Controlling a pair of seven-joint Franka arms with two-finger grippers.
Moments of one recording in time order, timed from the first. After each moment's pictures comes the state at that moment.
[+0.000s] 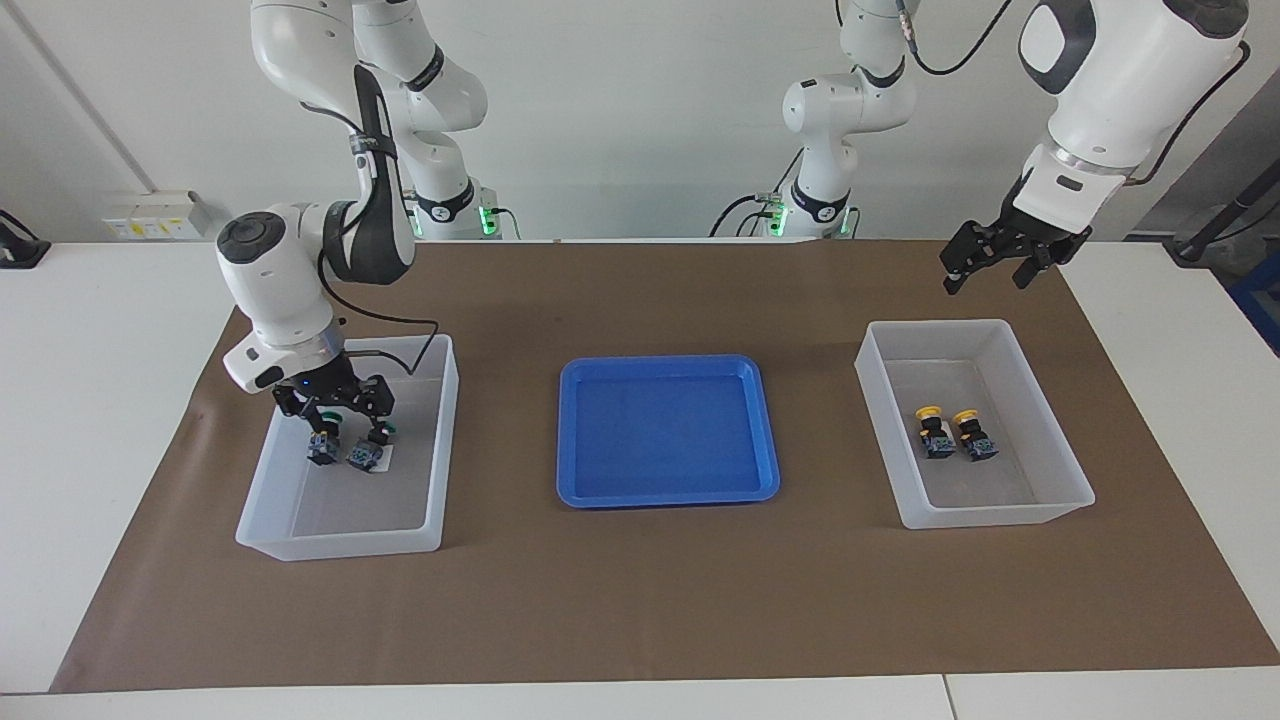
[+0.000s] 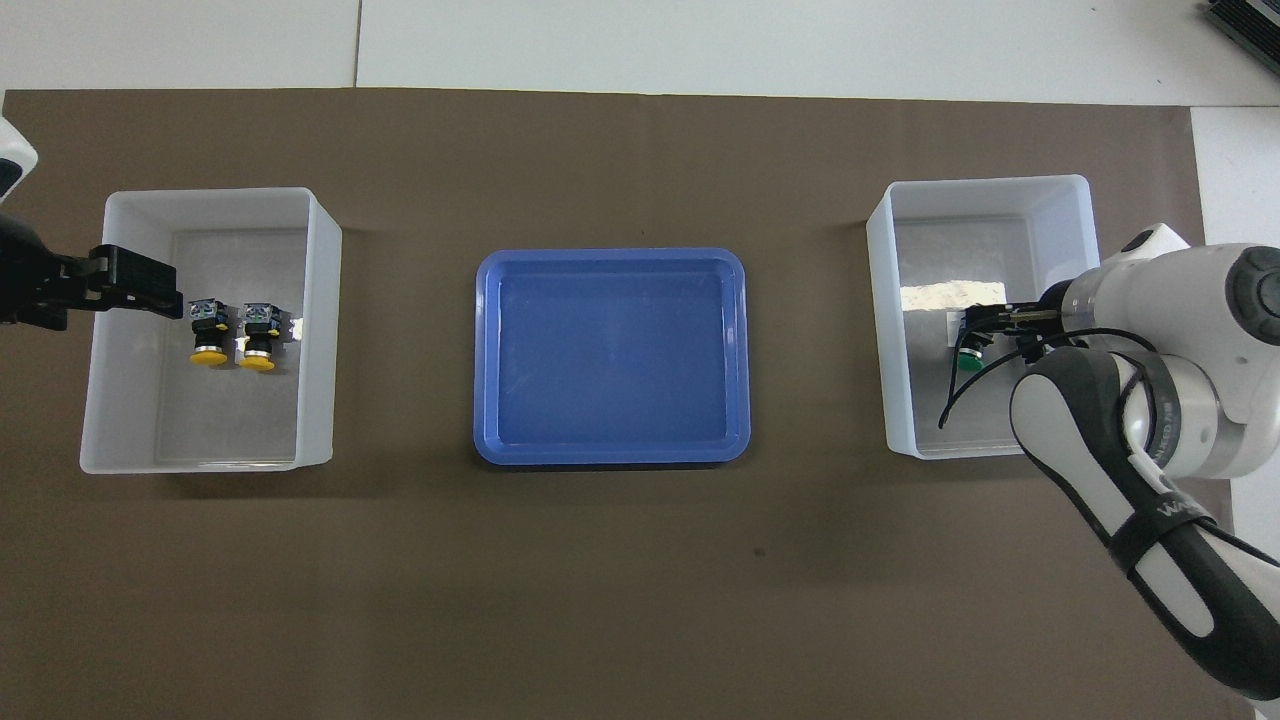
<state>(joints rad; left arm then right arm) 0.06 0.02 -0.13 -1.57 -0.01 1.60 -0.10 -0.03 0.16 -0.02 -2.07 -0.01 2.39 -0.02</state>
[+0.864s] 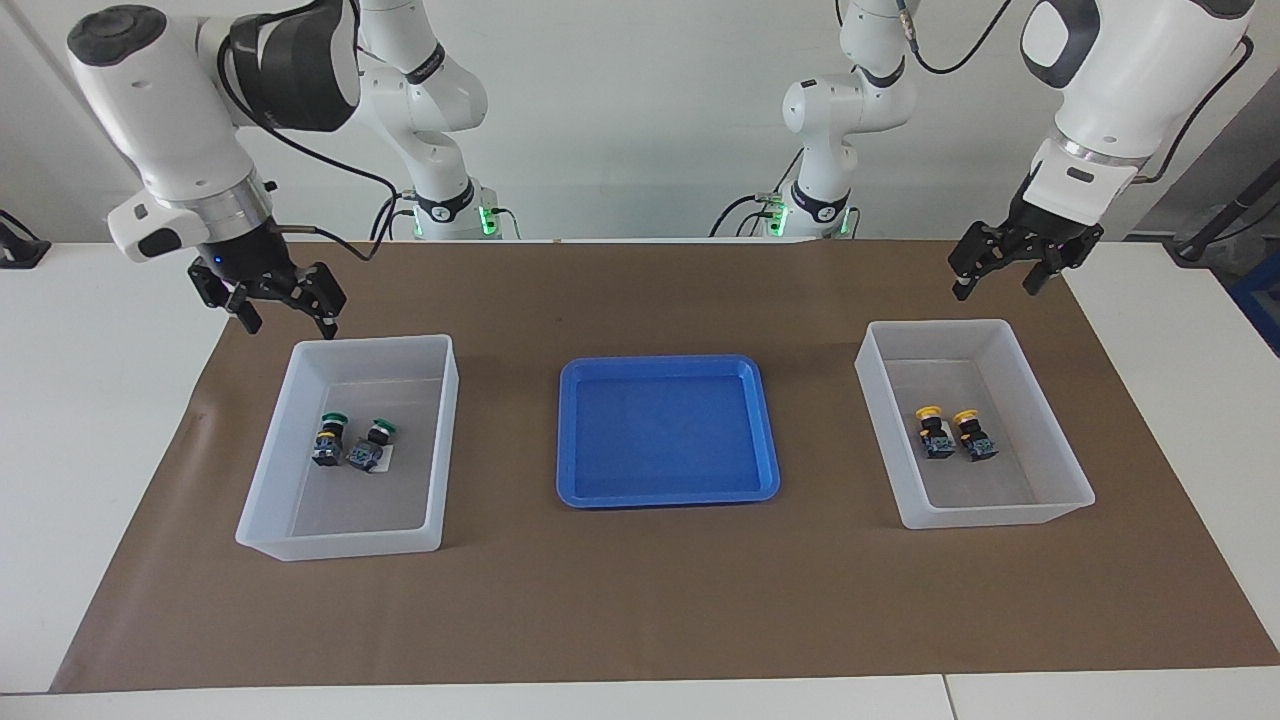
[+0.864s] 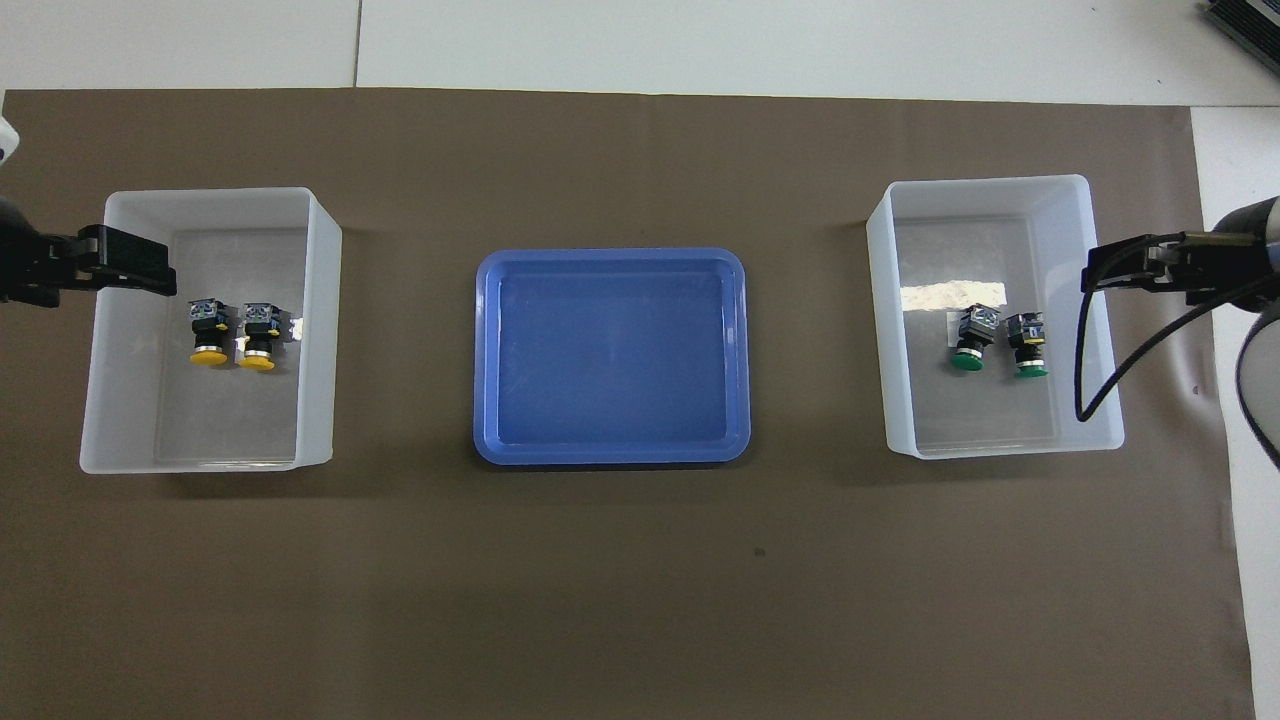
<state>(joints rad) 0.06 0.02 -0.13 -1.56 -0.01 1.63 -0.10 -0.03 0.00 -0.02 -1.68 -0.01 1.77 0.10</state>
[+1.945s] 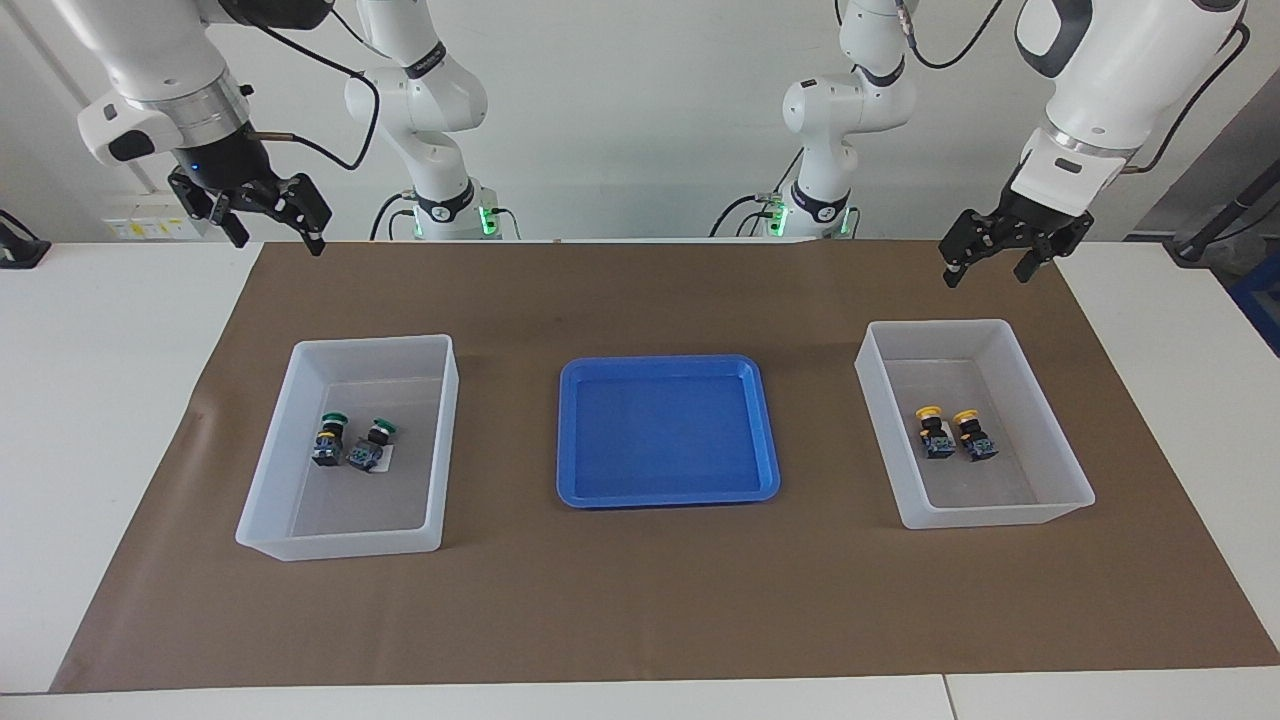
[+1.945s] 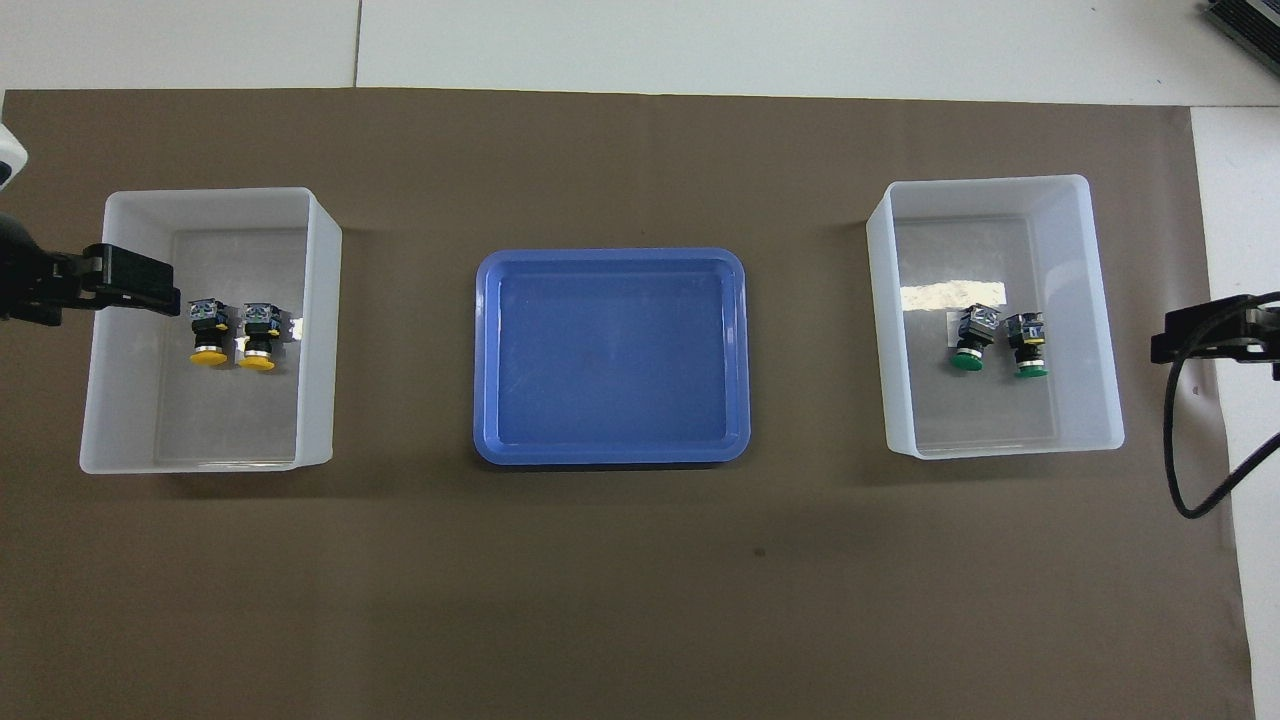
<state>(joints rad) 0.06 0.00 -0.13 -1.56 -0.01 1.59 -0.09 -0.04 -0.08 -0.02 -1.62 -0.01 1.53 0.10</state>
